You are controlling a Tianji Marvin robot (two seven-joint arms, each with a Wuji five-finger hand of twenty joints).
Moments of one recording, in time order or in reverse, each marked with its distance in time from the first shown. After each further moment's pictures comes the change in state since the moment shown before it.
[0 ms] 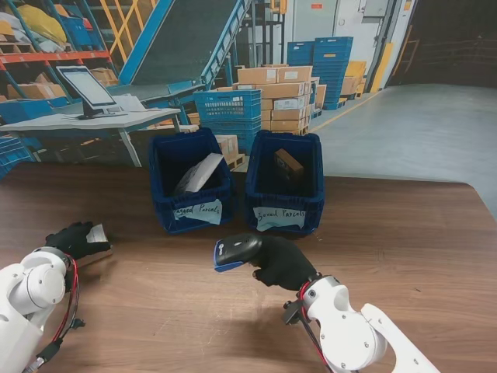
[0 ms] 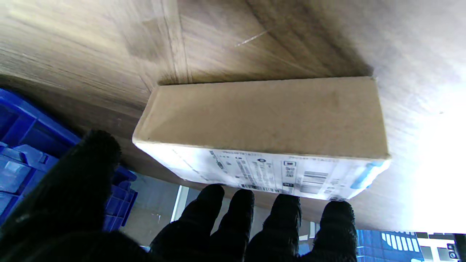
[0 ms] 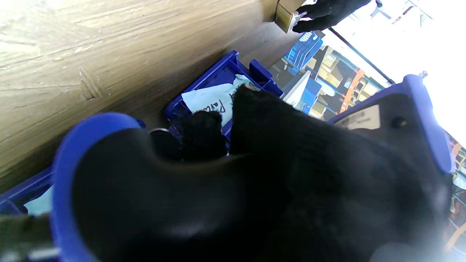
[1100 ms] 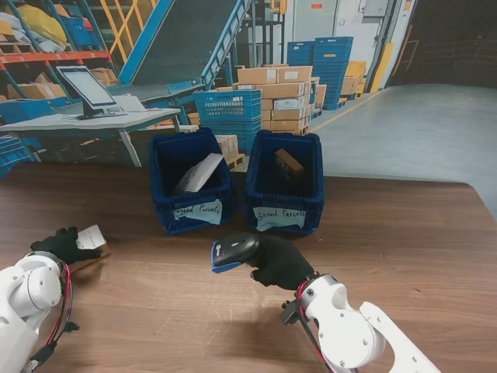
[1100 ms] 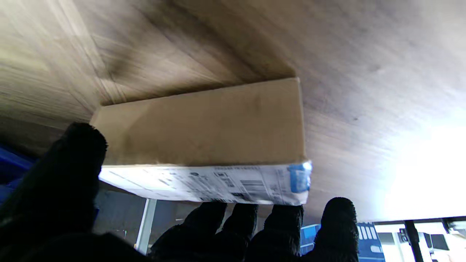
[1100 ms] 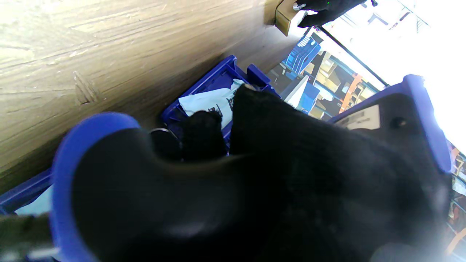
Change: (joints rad) left arm -0.003 0.003 -0.008 0.032 0.080 0.072 -0.022; right arm 0.011 0.000 -0.007 0.000 0.000 0.004 0.021; left_hand -0.045 -0.072 -0.001 -0.031 -0.090 0.047 -0.013 -0.063 -0.024 0.046 -0.070 -0.007 0.017 0.022 0.023 0.021 0.009 0.016 0.023 0.002; right_hand 0.000 0.000 0.000 0.000 0.000 0.000 0.000 0.000 0.000 0.000 0.000 0.000 0.000 0.000 0.000 0.000 0.000 0.000 0.000 0.000
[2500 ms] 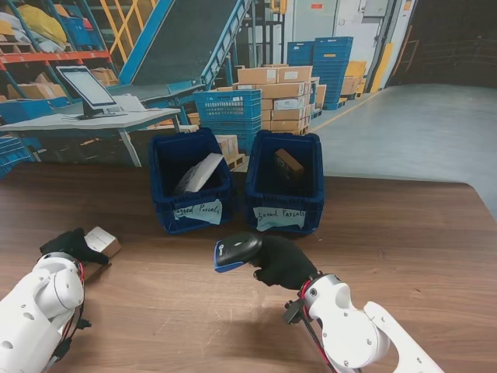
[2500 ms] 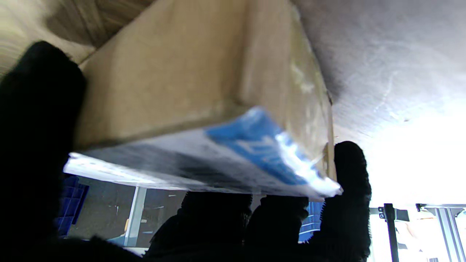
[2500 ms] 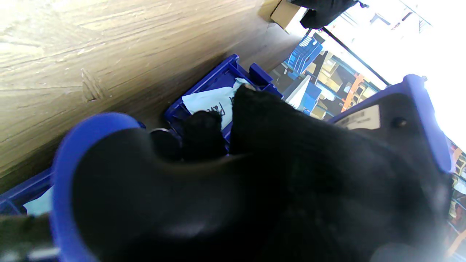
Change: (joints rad) left arm -0.066 -0.034 0.123 0.108 -0.075 0.112 0.250; right arm -0.012 0.004 0.020 -0.013 0.000 0.003 0.016; left_hand 0.015 -0.526 0.224 -0.024 0.227 -0.025 0.838 0.521 0.580 -0.047 0.464 0.602 0.586 0.074 0.433 0.668 0.297 0.162 0.691 0.306; right_hand 0.000 0.000 0.000 0.000 0.000 0.000 0.000 0.000 0.000 0.000 0.000 0.000 0.000 0.000 0.000 0.000 0.000 0.000 0.000 0.000
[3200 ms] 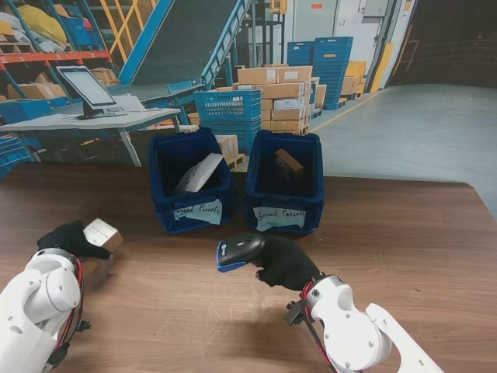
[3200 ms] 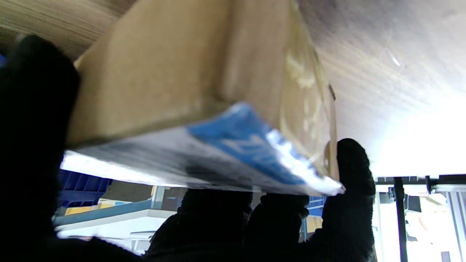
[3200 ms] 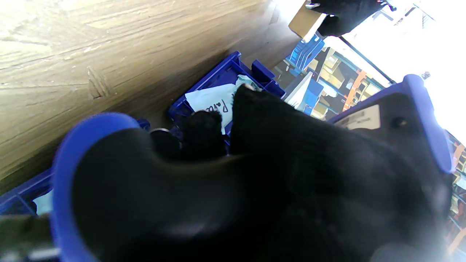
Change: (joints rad) left arm 0.140 -0.009 -0.108 -0.278 0.069 0.028 -0.089; right arm -0.015 0.000 0.011 -0.005 0.000 -0.001 -0.011; left_hand 0.000 -0.017 -0.022 0.001 0.025 -0.004 0.009 0.000 0.033 0.000 0.000 0.001 0.035 0.000 0.001 0.024 0.043 0.034 0.091 0.102; right_hand 0.000 0.000 0.000 0.000 0.000 0.000 0.000 0.000 0.000 0.000 0.000 0.000 0.000 0.000 0.000 0.000 0.000 0.000 0.000 0.000
